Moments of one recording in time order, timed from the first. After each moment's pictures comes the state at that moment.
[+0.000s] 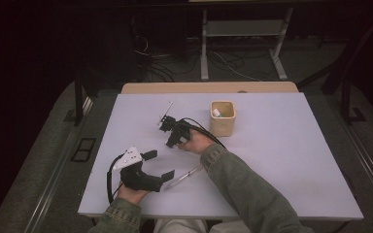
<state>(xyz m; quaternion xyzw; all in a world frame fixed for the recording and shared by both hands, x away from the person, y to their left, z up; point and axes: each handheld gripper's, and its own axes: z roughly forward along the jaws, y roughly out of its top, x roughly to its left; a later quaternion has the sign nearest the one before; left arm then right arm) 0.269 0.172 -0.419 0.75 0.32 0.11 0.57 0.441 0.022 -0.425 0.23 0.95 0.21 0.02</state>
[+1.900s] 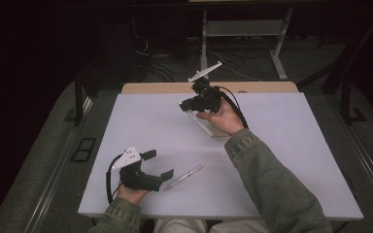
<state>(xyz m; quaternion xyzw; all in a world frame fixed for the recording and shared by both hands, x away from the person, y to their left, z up) 0.270 0.174 -0.419 0.74 0.33 0.11 0.58 0.443 -0.076 -0.301 0.29 0.86 0.43 0.04</state>
